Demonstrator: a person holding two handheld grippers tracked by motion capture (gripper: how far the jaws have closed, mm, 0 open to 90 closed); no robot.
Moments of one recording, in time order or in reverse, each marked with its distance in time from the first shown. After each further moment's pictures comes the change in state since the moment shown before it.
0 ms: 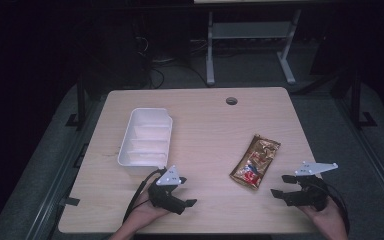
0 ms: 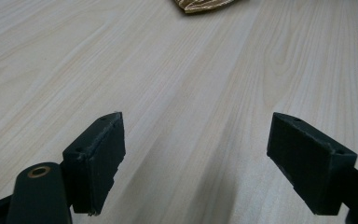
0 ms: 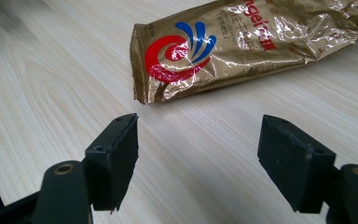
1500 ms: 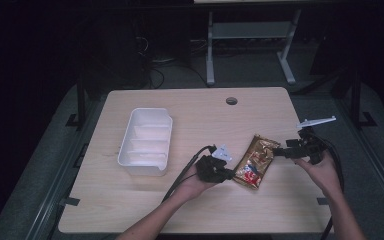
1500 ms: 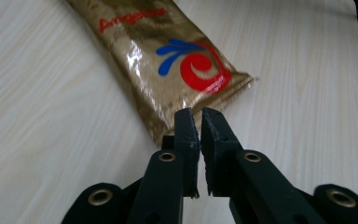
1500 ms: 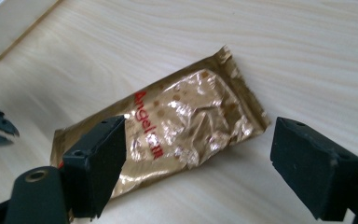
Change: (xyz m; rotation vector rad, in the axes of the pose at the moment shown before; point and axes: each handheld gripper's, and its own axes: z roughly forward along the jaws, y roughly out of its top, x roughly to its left) left arm -0.002 0.116 0.097 0.095 -0.111 0.066; right arm -0.087 0.084 0.015 0.019 -0.020 0.208
